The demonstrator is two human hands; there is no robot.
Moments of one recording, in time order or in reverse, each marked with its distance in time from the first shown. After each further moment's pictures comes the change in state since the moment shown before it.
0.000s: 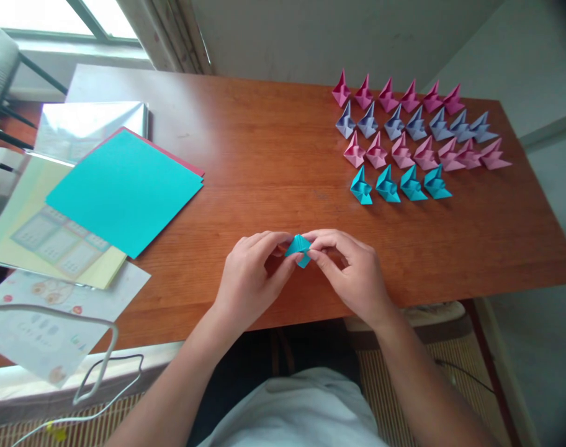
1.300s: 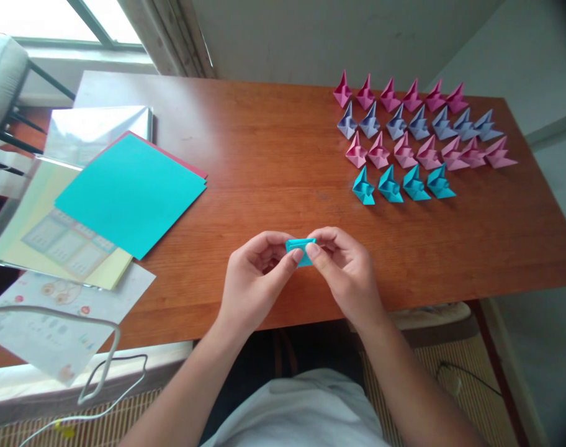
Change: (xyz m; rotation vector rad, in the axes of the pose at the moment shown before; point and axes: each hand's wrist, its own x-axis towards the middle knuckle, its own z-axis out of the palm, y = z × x) left_hand -0.004 0.021 0.003 -0.810 0.117 -0.436; right_hand 0.001 -0.007 0.025 0.412 0.114 0.227
